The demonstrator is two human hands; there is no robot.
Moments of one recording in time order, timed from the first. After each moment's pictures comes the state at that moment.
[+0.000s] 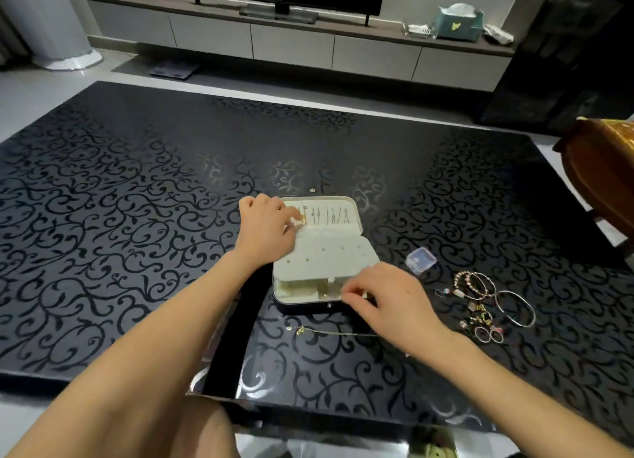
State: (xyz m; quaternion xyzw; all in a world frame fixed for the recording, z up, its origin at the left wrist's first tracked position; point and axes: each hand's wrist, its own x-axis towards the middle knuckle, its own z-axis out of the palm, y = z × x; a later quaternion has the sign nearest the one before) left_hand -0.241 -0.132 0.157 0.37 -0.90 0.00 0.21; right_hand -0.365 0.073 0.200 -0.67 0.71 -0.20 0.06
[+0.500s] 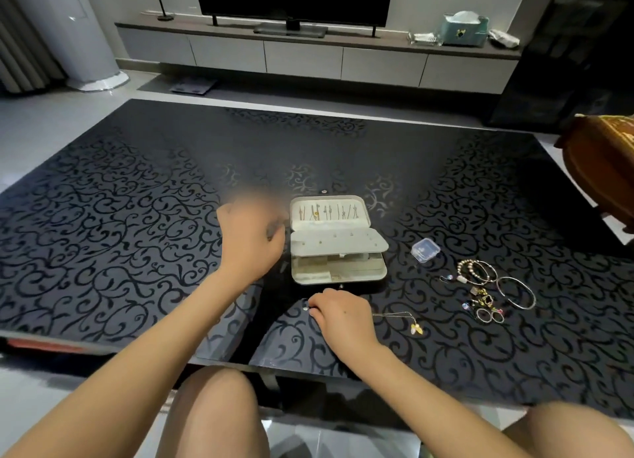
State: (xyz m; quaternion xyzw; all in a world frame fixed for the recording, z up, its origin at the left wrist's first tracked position) left_hand -0.176 -0.081 0.198 0.40 -0.86 -0.01 0.33; right_hand -0.287 0.065 0.147 -0.64 0.76 -0.12 0.08
